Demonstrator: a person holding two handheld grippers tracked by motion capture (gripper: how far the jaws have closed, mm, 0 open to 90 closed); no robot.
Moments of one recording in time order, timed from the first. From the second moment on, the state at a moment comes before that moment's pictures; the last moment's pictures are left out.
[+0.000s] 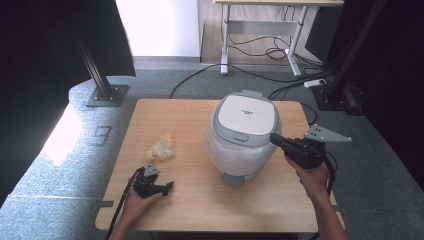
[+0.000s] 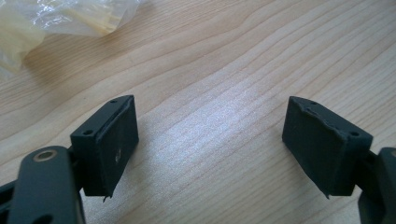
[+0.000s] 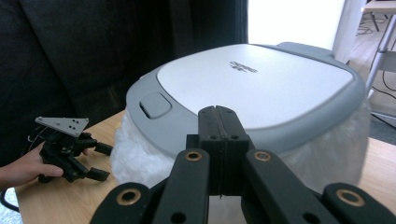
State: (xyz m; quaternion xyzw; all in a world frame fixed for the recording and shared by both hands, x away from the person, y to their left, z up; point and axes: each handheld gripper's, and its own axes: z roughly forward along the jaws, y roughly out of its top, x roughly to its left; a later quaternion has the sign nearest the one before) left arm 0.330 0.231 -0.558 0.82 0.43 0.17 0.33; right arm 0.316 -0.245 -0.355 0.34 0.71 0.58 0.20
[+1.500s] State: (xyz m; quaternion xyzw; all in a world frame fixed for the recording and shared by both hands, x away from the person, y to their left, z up) left arm 0.330 0.231 -0.557 0.82 0.43 0.17 0.33; right arm 0.343 -0.173 -0.356 0.30 0.75 0.57 0.16
